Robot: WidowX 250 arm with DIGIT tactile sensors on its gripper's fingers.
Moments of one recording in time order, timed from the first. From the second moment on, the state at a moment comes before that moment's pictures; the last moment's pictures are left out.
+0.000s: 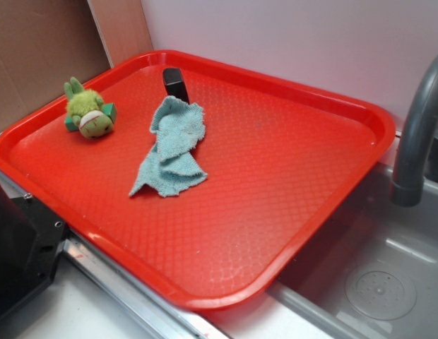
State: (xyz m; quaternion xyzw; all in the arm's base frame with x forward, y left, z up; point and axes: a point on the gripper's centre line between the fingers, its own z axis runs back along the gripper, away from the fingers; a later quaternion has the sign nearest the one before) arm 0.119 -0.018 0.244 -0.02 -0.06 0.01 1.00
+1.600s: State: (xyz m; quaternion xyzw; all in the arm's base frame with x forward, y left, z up) arm 0.218 0.018 0.157 0.00 -0.11 0.31 0.94
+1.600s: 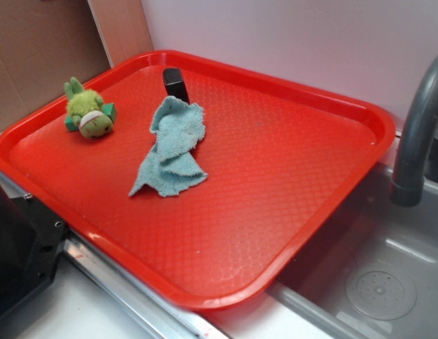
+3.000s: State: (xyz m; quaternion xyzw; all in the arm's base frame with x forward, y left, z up) arm 0.303 0.062 0.023 0.05 -0.05 0.40 0.91
